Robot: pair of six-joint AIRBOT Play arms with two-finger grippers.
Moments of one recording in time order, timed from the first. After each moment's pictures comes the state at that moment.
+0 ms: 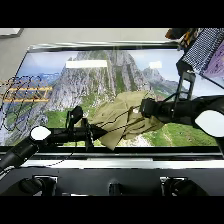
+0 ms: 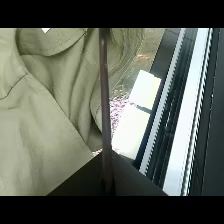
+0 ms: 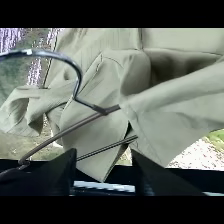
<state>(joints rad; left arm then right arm) -0.53 -0.97 0.62 0.24 -0.74 -0.16 0.50 -0.86 1.24 -1.52 1.28 2.22</state>
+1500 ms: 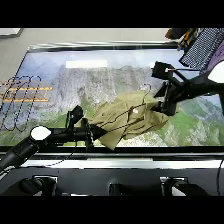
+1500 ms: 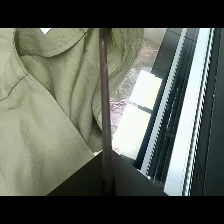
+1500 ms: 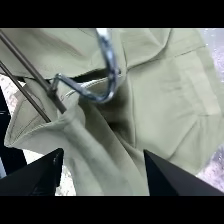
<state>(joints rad) -0.53 -0.97 0.62 0.24 -0.74 -0.16 0.06 -1.19 1.44 -1.10 1.51 0.39</state>
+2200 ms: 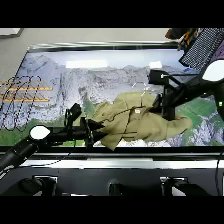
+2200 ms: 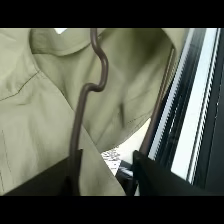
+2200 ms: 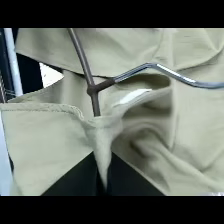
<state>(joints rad) -0.51 -0.97 0.62 0.24 -0.73 -0.23 0.06 -1.21 1.44 -1.08 1.64 0.33</state>
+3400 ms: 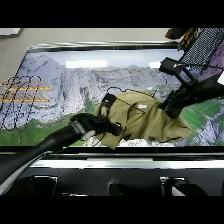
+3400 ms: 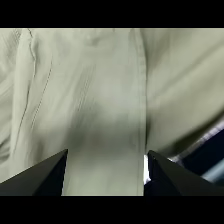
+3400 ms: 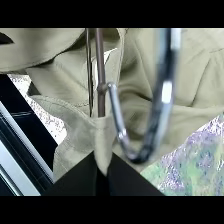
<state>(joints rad) -0.92 -1.41 1.16 1.65 -0.73 -2.04 0.06 -1.10 1.44 -1.21 1.59 0.74</state>
